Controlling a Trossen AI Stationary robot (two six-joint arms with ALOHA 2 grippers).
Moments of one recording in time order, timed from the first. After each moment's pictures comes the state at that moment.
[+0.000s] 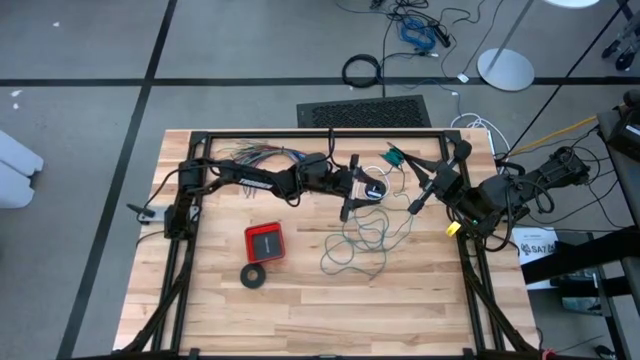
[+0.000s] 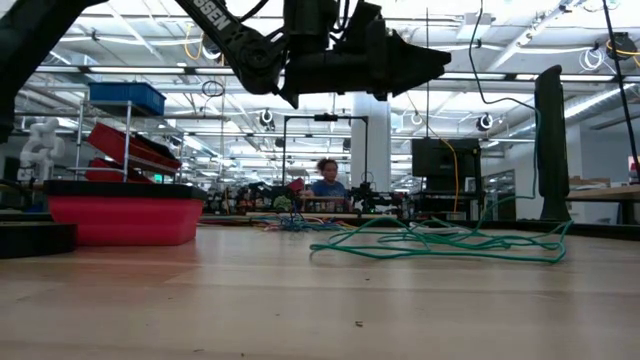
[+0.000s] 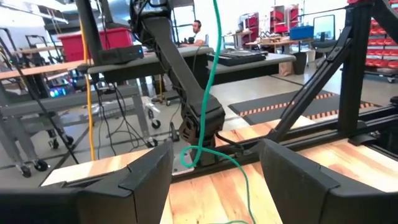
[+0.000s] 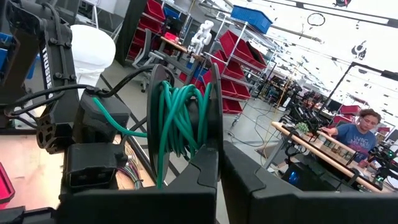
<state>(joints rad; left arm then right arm) 0.20 2.04 1.30 0.79 0.44 0.16 0.45 0.88 0.95 0.03 1.17 -0.46</state>
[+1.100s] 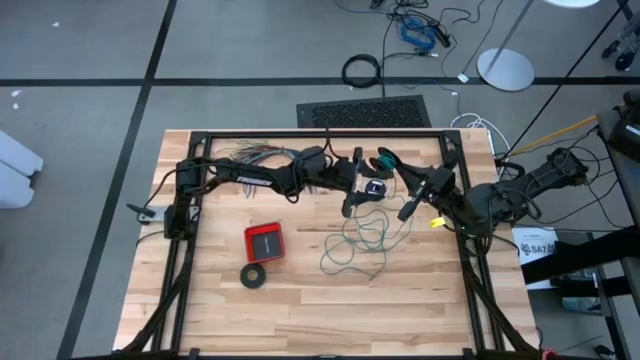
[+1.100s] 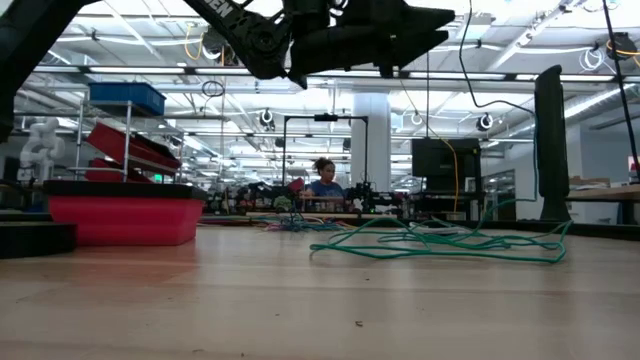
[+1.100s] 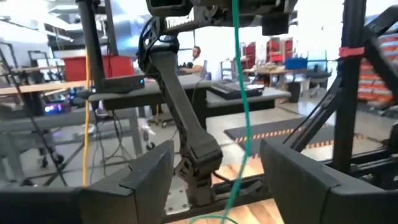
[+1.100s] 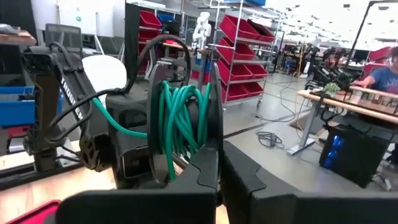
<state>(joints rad) 0.19 2.02 1.38 0.81 0.46 0.06 0.44 0.96 0.95 0.03 1.17 -0.07</state>
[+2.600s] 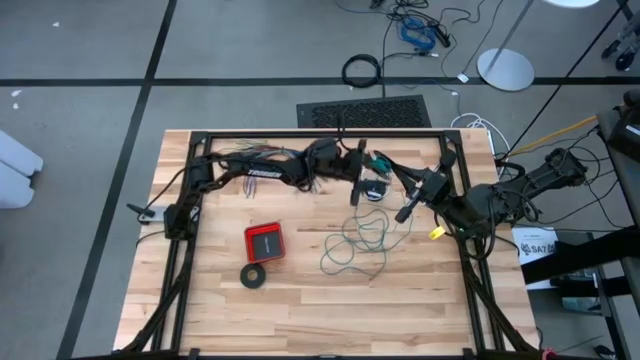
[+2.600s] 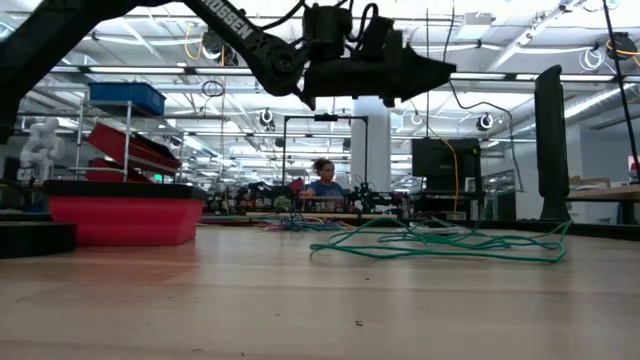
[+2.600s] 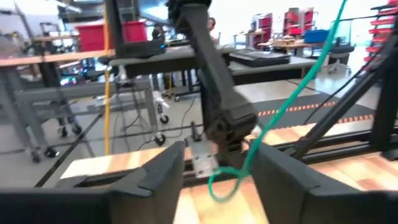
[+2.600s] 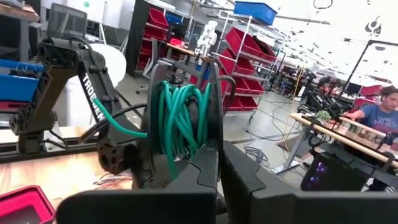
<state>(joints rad) 0.27 2.13 1.49 0.68 0.47 0.11 0.45 0.99 0.95 0.13 1.15 -0.31</state>
